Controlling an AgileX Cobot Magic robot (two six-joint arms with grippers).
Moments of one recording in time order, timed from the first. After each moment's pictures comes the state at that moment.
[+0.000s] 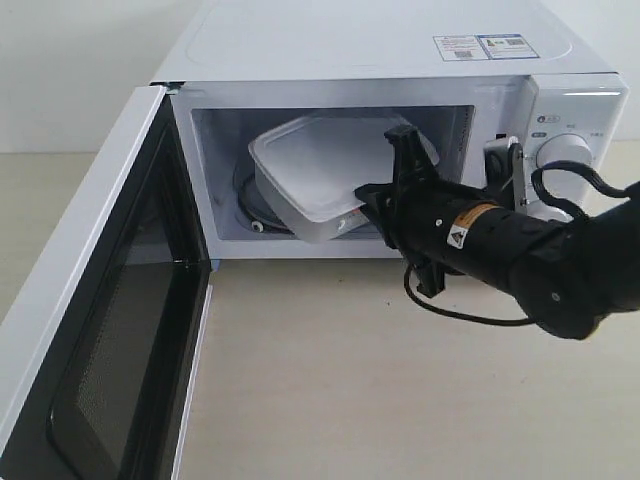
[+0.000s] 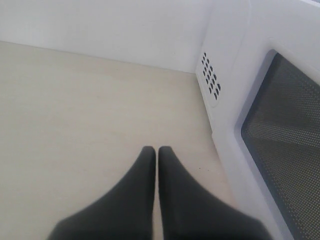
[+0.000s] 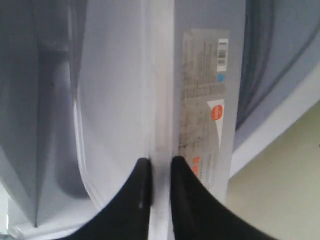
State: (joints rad) left arm 0.00 0.00 0.00 -0.20 0.31 0.01; right arm 0.41 1.82 -0.74 -0.09 -0.69 1.54
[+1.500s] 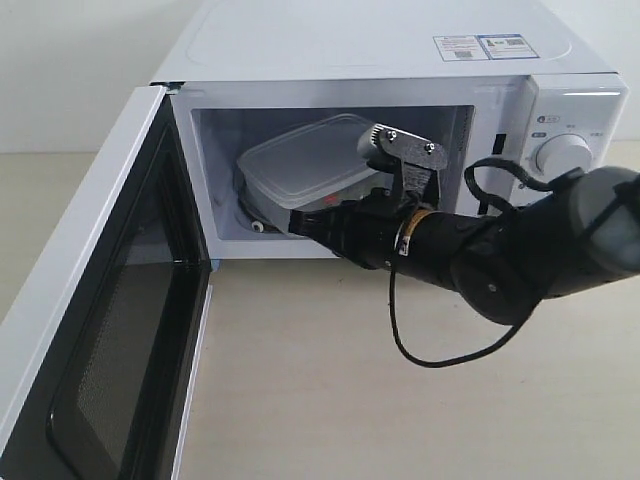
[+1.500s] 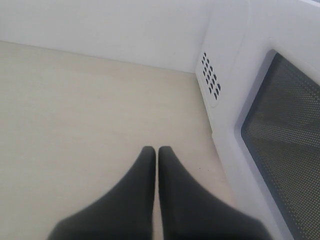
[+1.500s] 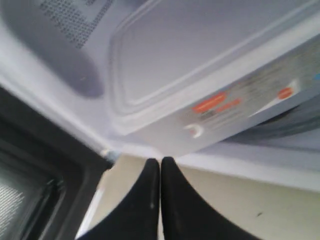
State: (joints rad) left arm 0.00 0.00 0.00 -0.20 0.31 0.01; right arm 0.48 1.91 -0.87 -0.15 -0.55 0.65
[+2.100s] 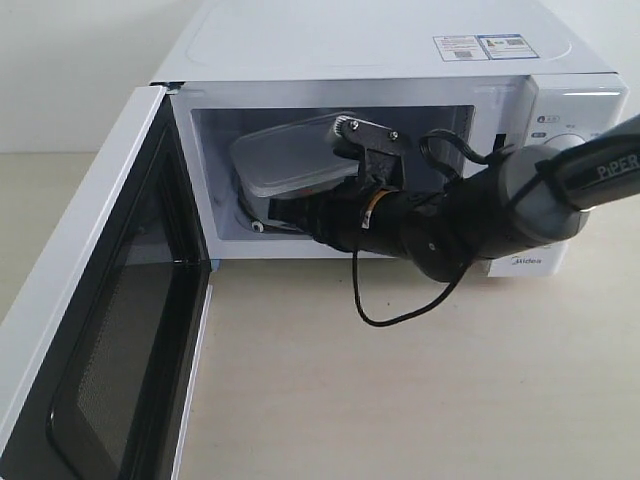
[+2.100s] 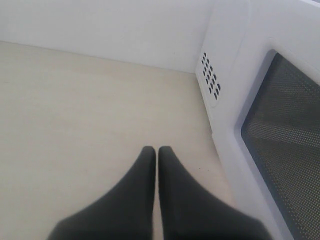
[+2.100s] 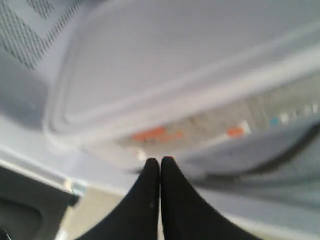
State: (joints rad) left arm 0.00 0.00 0.00 -0.20 0.31 0.01; right arm 0.49 2.04 -1.09 -0.06 -0.36 0.55
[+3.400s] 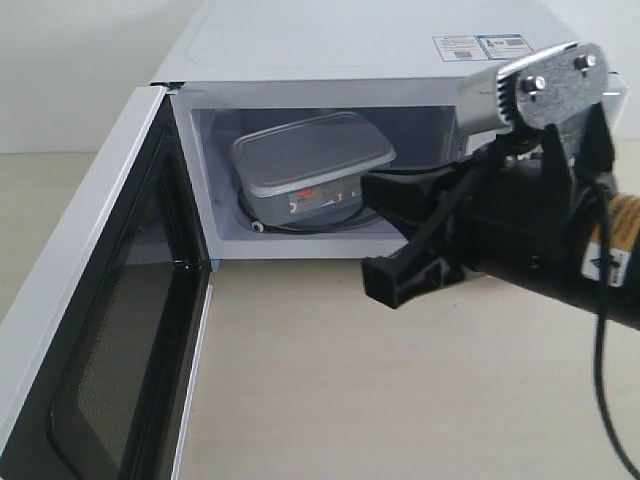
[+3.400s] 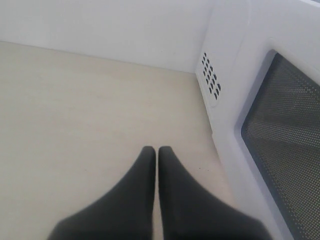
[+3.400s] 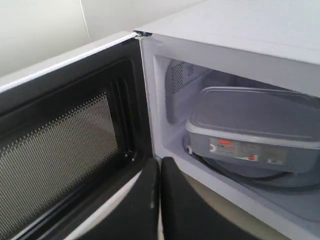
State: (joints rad) left arm 0.00 0.00 0.00 -0.20 0.31 0.01; right arm 0.61 1.15 -0.52 -0.14 -0.34 0.17
